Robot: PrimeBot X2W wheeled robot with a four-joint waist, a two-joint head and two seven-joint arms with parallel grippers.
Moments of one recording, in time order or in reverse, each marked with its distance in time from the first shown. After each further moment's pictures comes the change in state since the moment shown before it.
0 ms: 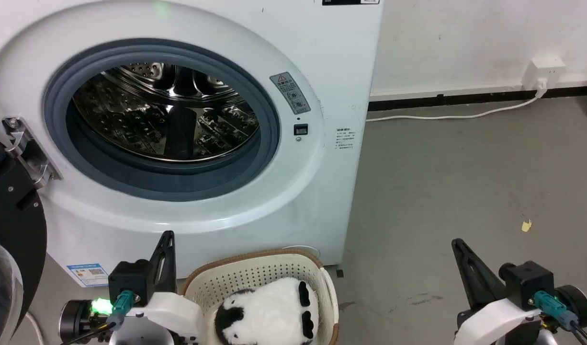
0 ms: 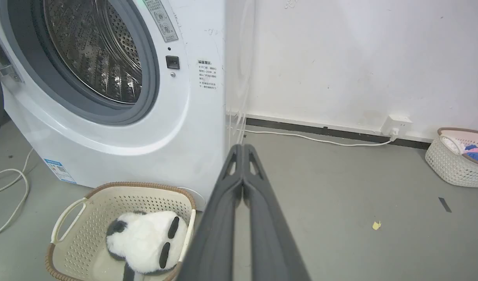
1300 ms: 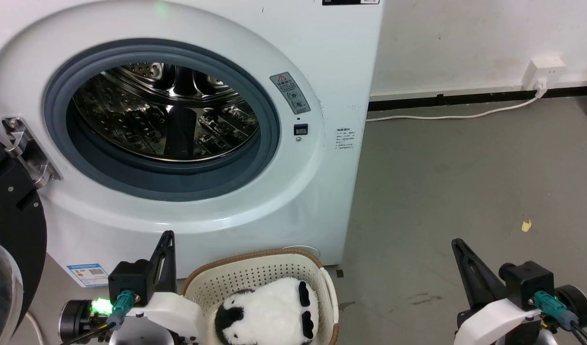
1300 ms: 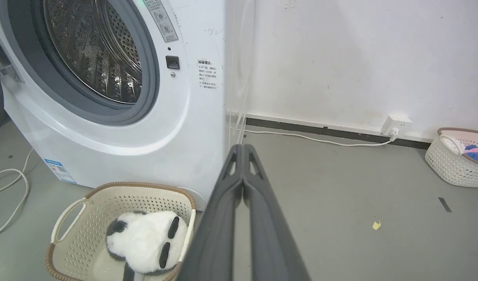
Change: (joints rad) left arm 0.000 0.000 0.000 0.000 0.000 0.000 0.000; right arm 0.000 0.000 0.000 0.000 0.000 0.000 0.000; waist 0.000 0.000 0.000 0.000
